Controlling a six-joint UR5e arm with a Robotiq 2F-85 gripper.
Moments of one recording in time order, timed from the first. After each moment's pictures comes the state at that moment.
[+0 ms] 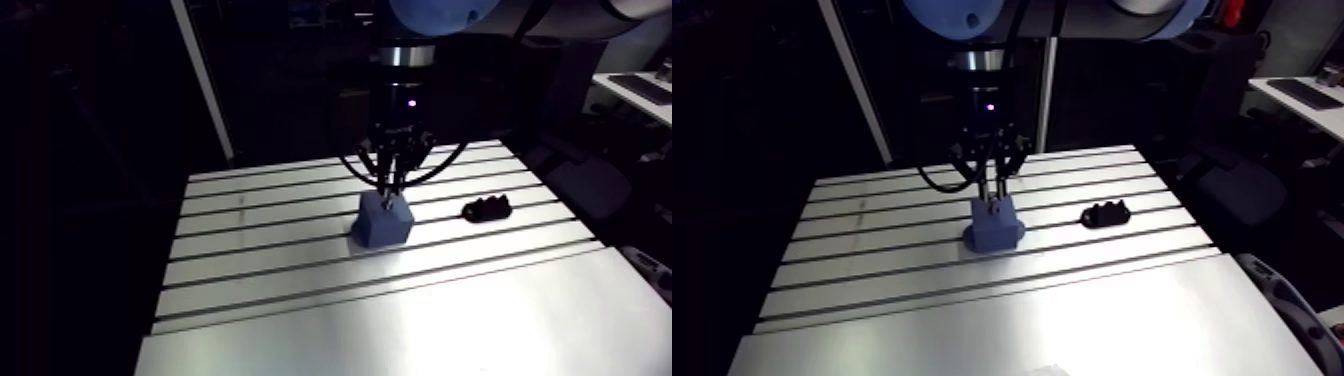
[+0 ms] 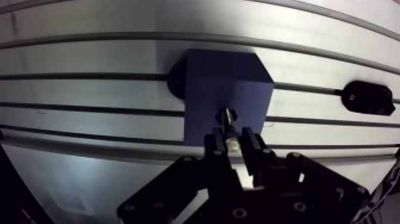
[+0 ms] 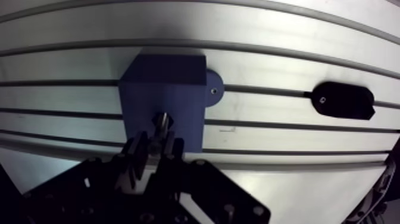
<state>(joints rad) -0.21 -1.24 1.75 -1.84 -1.62 -1.84</state>
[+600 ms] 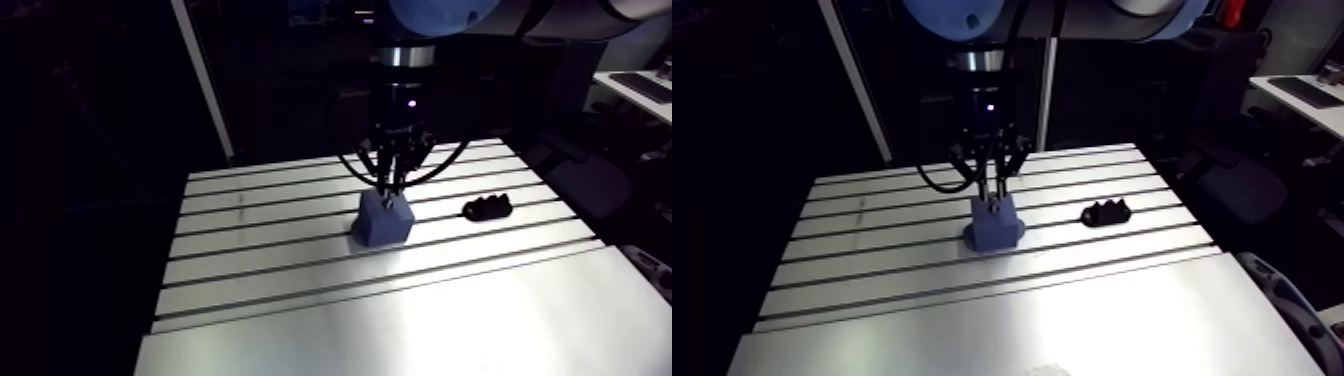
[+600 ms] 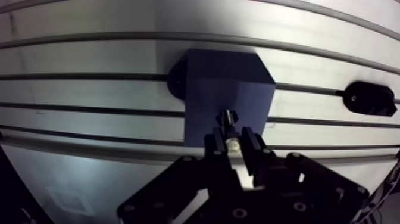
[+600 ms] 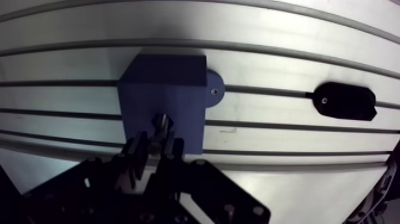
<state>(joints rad) -0.21 -1.23 1.76 -1.84 -1.62 -1.84</state>
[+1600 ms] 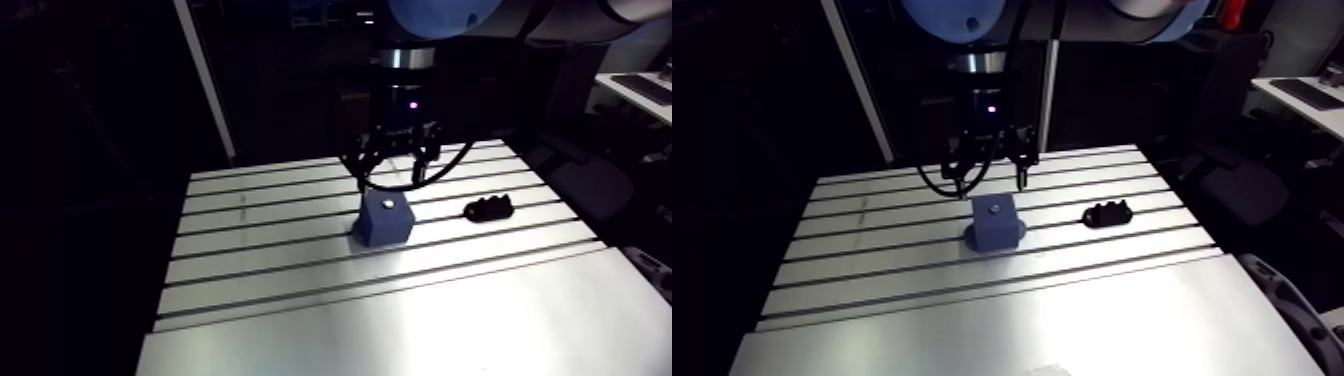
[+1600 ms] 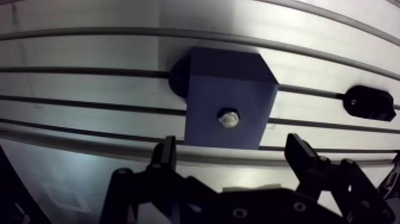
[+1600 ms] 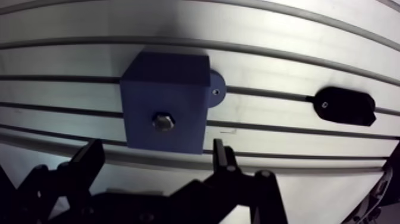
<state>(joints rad) -0.20 -1.24 1.76 -1.85 -1.62 -1.87</state>
